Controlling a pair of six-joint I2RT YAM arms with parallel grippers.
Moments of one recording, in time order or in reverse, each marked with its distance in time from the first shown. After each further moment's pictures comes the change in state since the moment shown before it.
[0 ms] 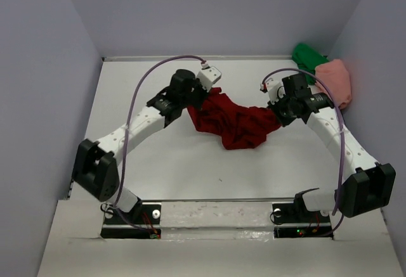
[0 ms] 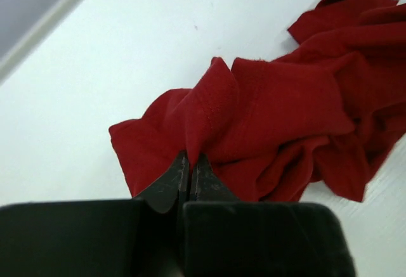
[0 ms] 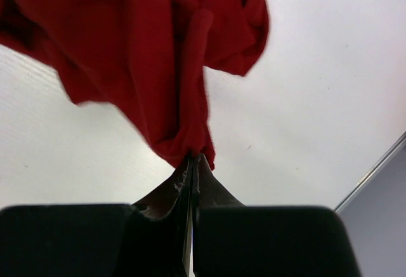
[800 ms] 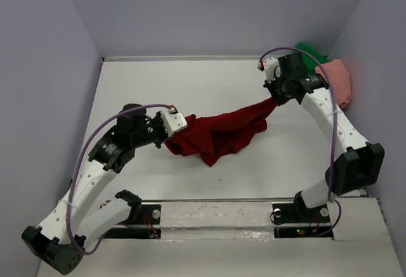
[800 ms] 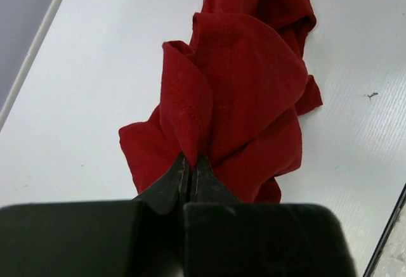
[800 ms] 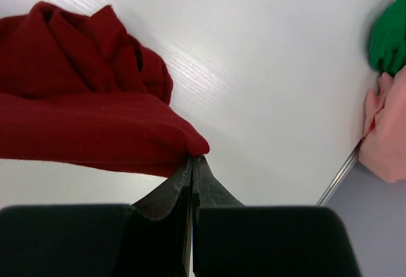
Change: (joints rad) left arm 0.135 -0.738 -0.335 -0.420 0.309 0.369; right arm -0.006 0.191 0.259 0.034 0.106 0.017
